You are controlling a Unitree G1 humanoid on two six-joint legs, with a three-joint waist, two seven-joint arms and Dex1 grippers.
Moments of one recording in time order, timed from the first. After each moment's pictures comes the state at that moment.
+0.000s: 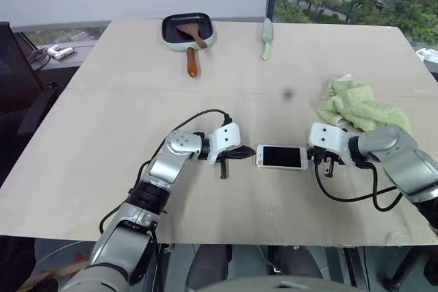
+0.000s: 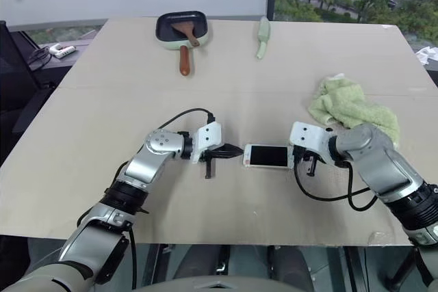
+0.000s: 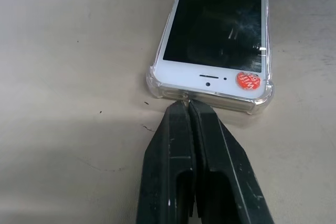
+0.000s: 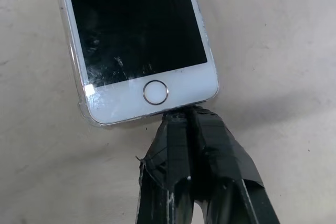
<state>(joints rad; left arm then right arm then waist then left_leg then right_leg) -0.53 0.41 -0.30 0.27 -0.03 0.08 -1.15 -0.49 -0.85 0.39 -0.30 -0.01 0.78 1.04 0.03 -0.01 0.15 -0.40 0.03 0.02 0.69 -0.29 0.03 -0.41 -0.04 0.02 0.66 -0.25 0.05</state>
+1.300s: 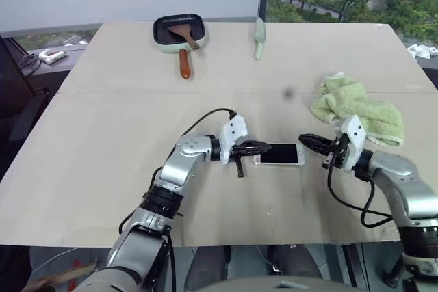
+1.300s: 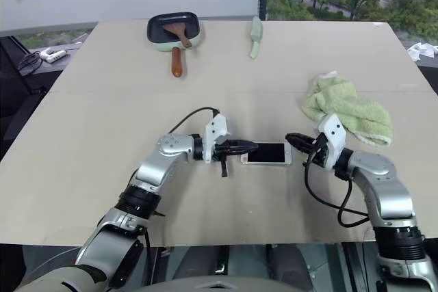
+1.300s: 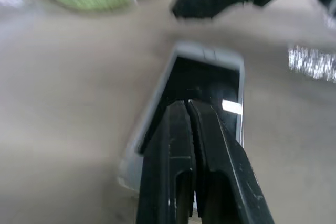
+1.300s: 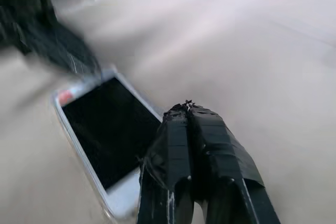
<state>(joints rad) -0.51 0.30 -0.29 0.27 -0.15 0.16 -1.09 -0.15 -0.46 -0.10 -0.14 0.36 0.41 0.86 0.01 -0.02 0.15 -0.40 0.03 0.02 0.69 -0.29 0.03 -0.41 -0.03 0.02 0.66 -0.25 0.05</state>
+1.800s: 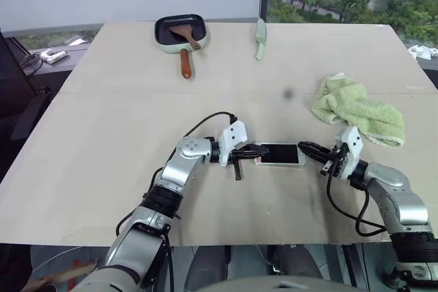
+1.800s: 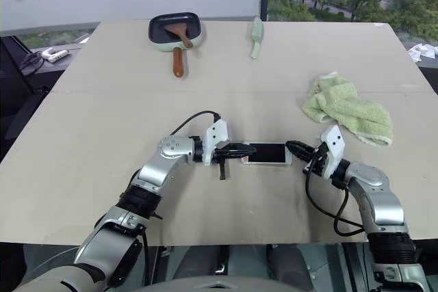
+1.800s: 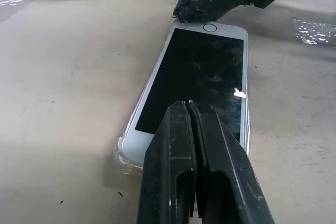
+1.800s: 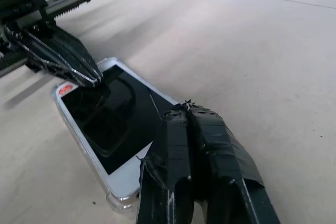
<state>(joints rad) -0.52 0.31 -0.29 0.32 -0.13 0.08 -1.09 -0.13 -0.47 -0.07 -0.04 0.36 0.30 0.89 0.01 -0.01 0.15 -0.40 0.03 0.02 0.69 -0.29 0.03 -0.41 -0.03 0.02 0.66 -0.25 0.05</state>
